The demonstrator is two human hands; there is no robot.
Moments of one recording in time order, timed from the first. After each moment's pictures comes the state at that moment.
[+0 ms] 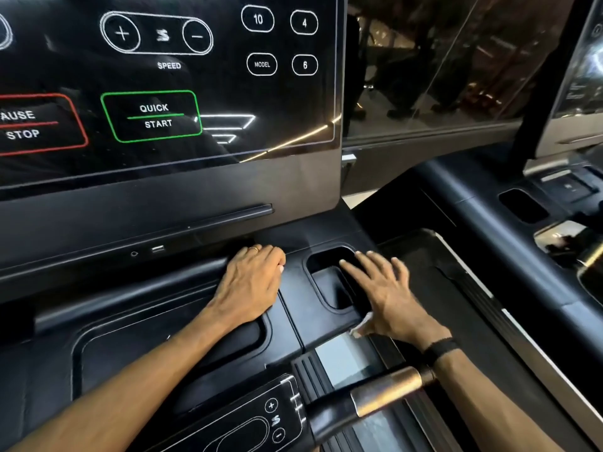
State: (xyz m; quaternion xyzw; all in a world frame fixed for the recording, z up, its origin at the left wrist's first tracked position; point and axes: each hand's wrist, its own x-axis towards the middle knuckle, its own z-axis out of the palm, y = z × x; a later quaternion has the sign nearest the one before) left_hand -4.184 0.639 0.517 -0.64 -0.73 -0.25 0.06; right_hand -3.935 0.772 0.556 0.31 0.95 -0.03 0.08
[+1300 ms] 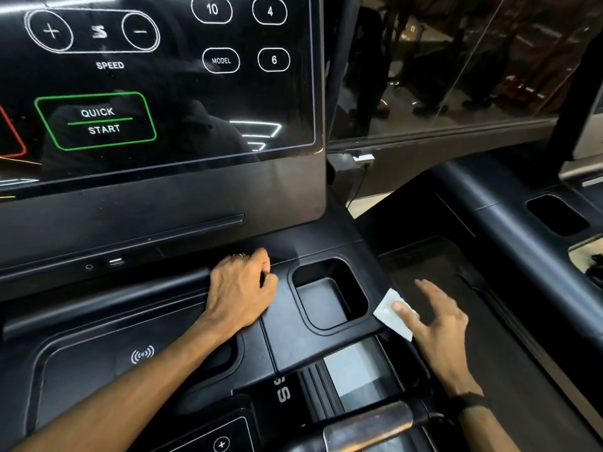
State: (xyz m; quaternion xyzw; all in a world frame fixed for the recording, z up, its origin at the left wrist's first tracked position) left_hand -4.158 0.663 0.530 -0.50 -0.82 -0.26 0.07; right_hand -3.858 0.812 0.505 0.50 0.79 -0.22 -0.27
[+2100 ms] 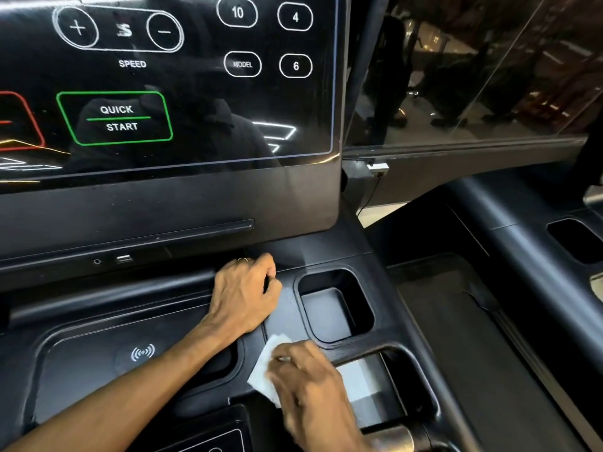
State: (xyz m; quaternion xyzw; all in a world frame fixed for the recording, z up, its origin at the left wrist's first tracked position) left_hand -4.158 0.662 0.534 -0.49 -0.83 -0.27 0.07; right_hand -3.959 0.671 0.526 0.15 0.93 -0.23 -0.25
